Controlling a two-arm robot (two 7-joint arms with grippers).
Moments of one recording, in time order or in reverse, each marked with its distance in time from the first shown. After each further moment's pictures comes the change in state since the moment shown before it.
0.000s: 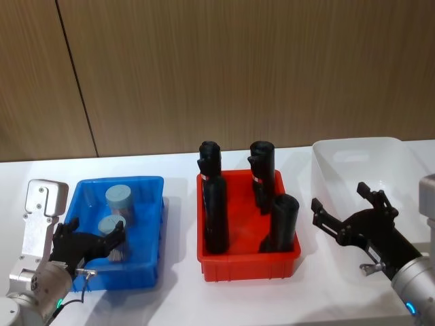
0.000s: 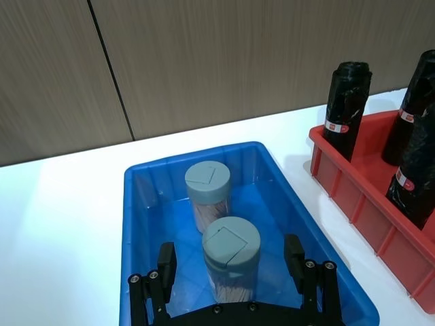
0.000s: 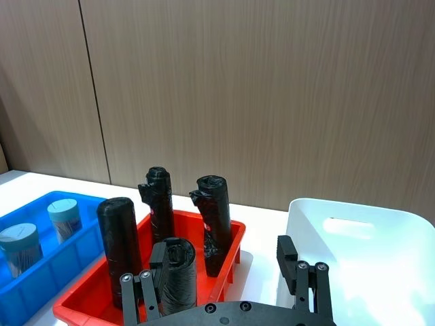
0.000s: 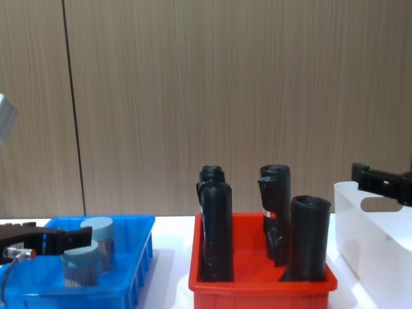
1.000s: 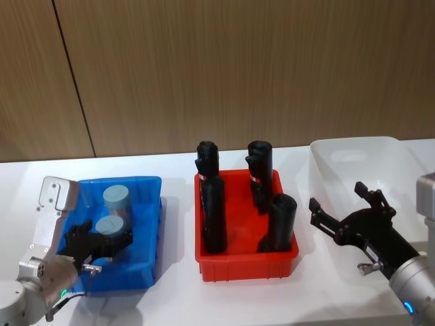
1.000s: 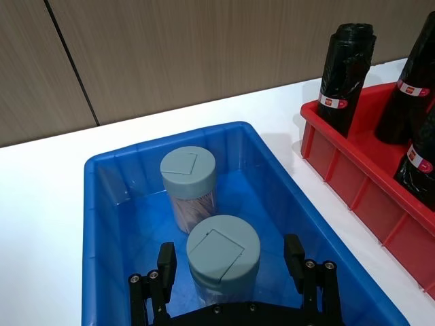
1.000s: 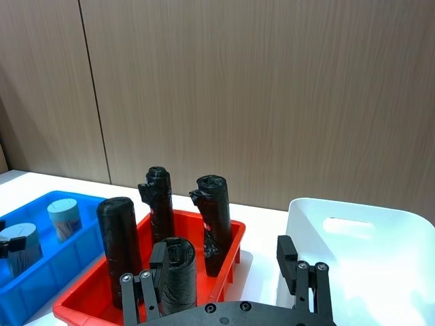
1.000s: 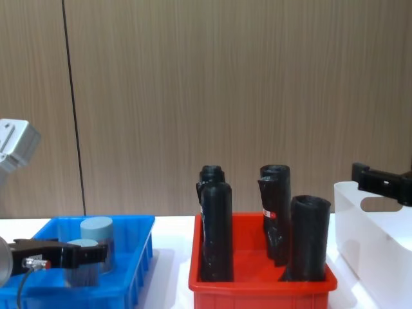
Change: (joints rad) left arm -0.138 -0.060 -0.001 0.241 0.057 0.001 -0.191; right arm 0.000 0.000 0.000 0.000 0.000 0.000 0.000
